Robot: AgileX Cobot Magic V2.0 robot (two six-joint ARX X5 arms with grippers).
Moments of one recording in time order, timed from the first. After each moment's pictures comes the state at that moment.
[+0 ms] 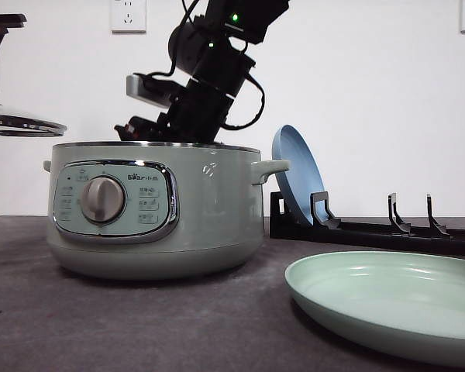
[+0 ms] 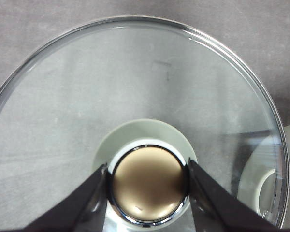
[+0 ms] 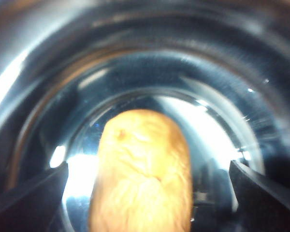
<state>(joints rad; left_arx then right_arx) 0.15 1.89 2.13 -1.26 0.07 0.04 0.68 2.29 2.06 -0.81 -0.26 -0.21</state>
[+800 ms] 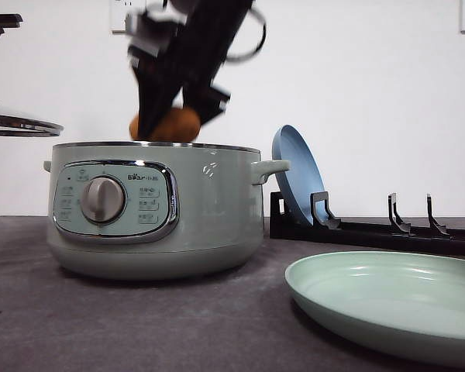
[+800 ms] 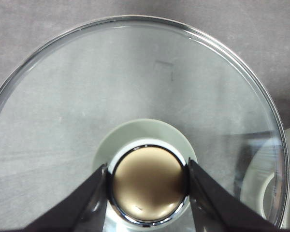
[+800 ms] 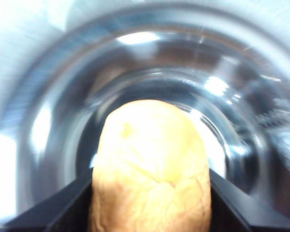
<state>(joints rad) 0.17 1.89 2.13 -1.26 0.07 0.04 0.69 2.29 2.47 -1.20 -0.26 -0.20</state>
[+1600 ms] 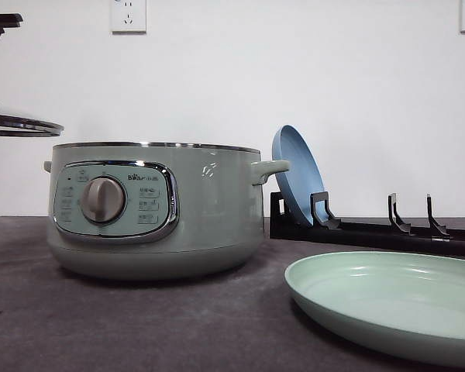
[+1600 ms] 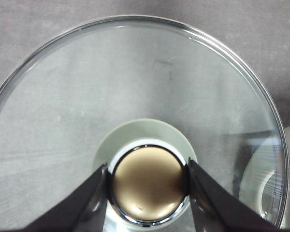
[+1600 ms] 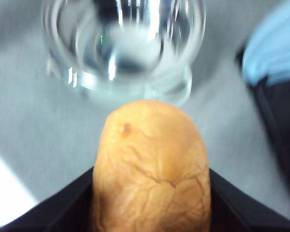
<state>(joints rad) 0.17 1.89 2.13 -1.26 0.08 0.04 0.58 1.38 1.75 -1.33 -0.11 -0.14</state>
